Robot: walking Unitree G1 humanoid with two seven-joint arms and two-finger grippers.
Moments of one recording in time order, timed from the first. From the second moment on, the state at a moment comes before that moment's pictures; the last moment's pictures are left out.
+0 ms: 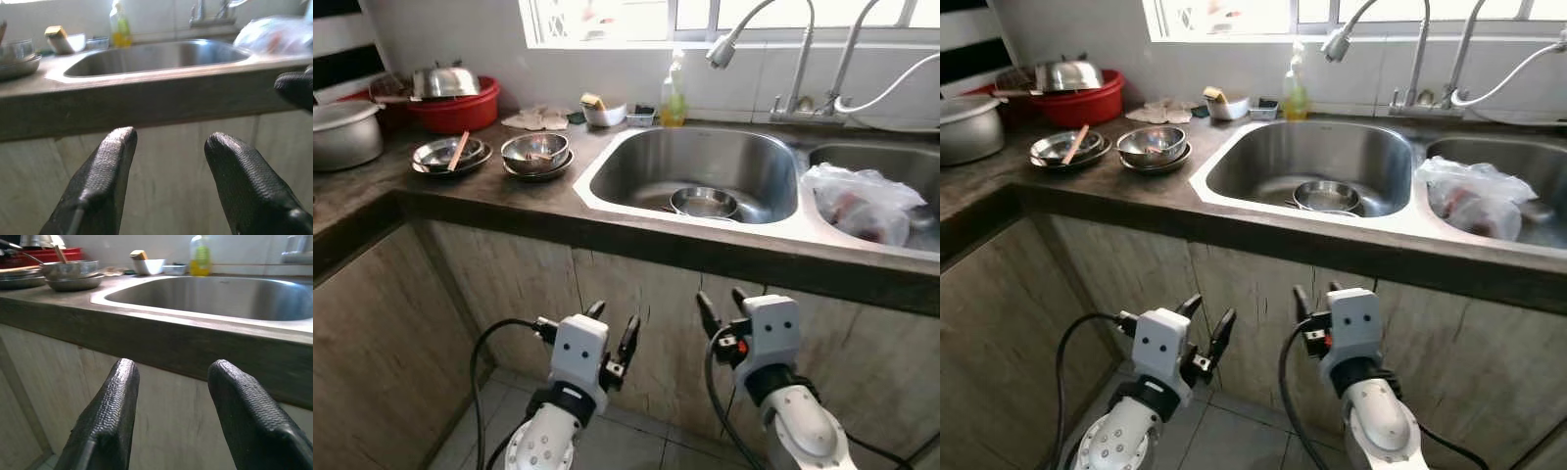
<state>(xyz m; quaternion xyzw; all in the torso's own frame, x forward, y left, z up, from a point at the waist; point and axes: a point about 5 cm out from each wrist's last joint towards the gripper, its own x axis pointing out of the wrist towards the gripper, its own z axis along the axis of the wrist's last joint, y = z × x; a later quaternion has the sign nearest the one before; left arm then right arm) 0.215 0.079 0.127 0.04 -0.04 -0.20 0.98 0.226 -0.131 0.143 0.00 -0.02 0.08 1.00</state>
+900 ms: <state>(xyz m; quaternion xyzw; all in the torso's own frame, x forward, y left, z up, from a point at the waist) 0.214 0.084 0.120 0.05 -0.02 -0.19 0.98 0.225 -0.124 0.141 -0.01 -0.02 0.09 1.00</state>
